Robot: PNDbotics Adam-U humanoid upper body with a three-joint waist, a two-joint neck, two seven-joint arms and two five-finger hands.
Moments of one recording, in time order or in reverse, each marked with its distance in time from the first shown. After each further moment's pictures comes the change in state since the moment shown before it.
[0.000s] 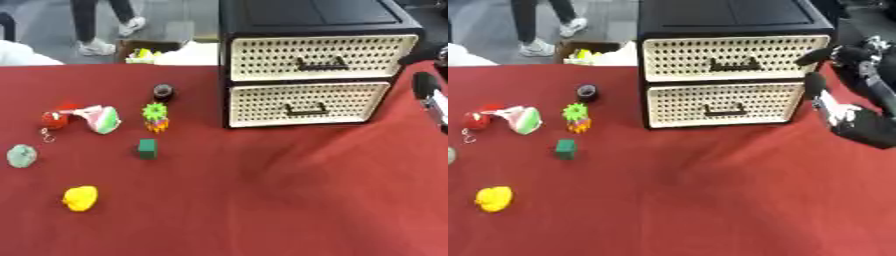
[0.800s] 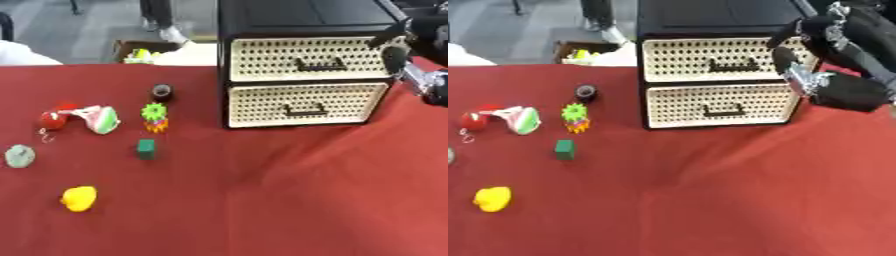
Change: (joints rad) left arm 0.001 0.001 -0.011 0.000 0.007 0.000 -0.010; right arm -0.179 -0.100 0.080 0.000 -0.110 0.104 0.237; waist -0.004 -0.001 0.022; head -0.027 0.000
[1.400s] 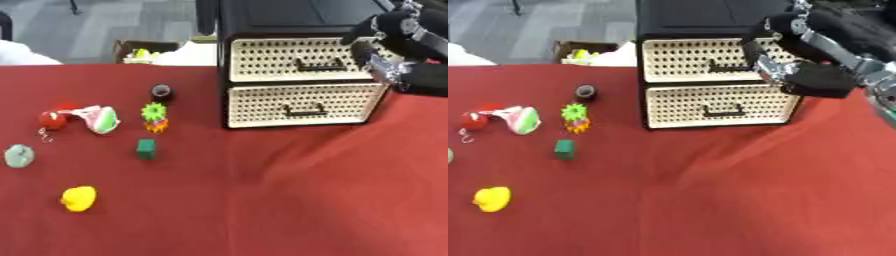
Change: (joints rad) left arm -0.001 0.000 -0.006 0.000 0.006 -0.003 -0.010; right arm -0.089 -0.001 0.064 0.007 -0.005 0.110 0.123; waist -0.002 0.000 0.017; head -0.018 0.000
